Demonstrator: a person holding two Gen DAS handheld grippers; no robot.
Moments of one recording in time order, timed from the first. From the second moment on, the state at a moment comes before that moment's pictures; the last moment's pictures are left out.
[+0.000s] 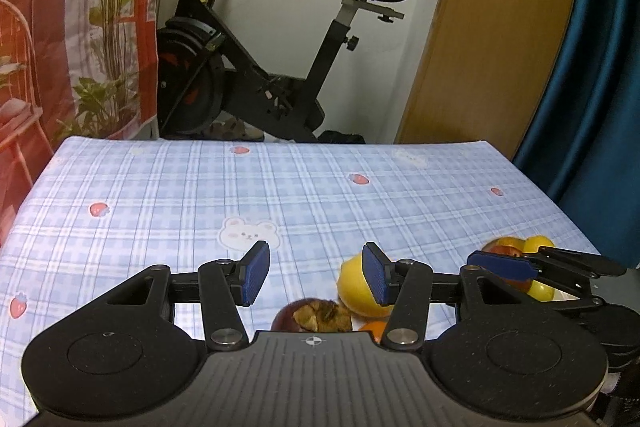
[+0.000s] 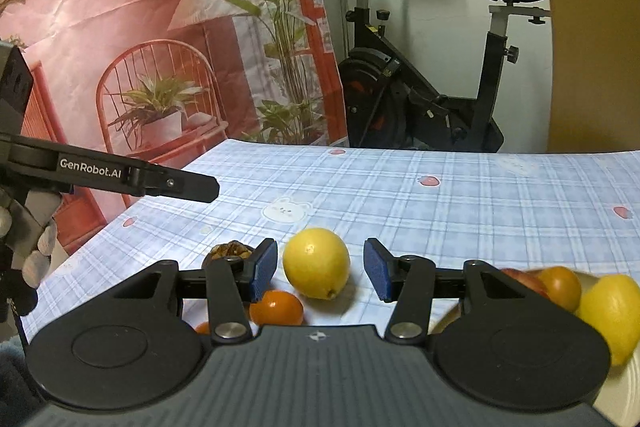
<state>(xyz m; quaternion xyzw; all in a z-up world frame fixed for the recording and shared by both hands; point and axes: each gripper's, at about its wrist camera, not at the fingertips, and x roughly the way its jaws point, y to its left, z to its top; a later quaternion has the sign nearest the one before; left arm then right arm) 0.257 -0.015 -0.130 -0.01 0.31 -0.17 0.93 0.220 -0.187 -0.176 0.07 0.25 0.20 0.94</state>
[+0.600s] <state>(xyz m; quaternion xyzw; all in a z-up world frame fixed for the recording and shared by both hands) 0.281 -0.015 -0.135 -0.02 0.31 -0.19 0.93 0.245 -0.177 -0.185 0.06 0.28 0.20 0.94</state>
